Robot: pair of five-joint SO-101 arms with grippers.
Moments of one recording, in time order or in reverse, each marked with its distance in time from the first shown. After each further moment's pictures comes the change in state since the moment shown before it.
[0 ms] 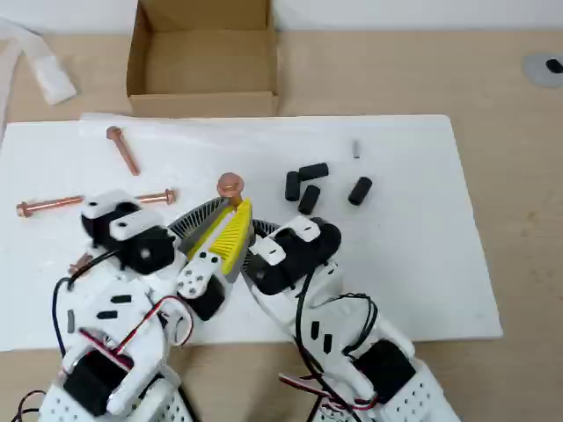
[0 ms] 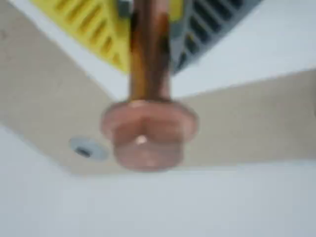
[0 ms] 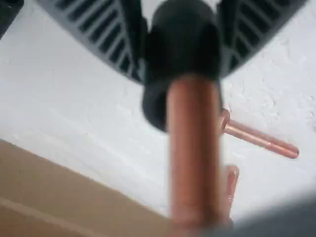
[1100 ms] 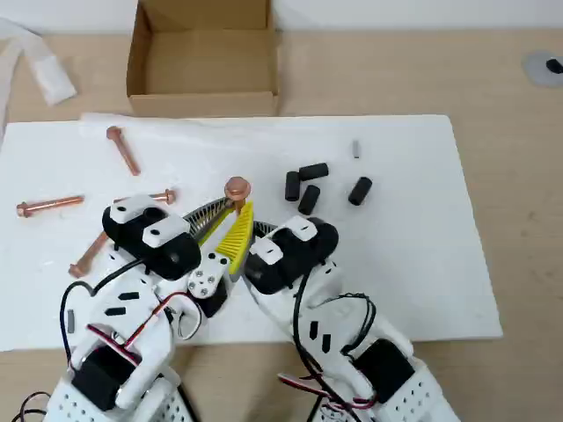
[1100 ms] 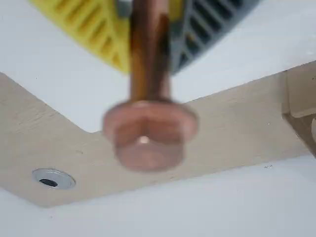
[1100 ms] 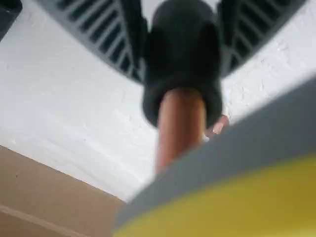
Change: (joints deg) left arm -1.3 -0.4 3.3 -0.8 -7.8; right arm -0.1 0.0 0.1 0.0 0.0
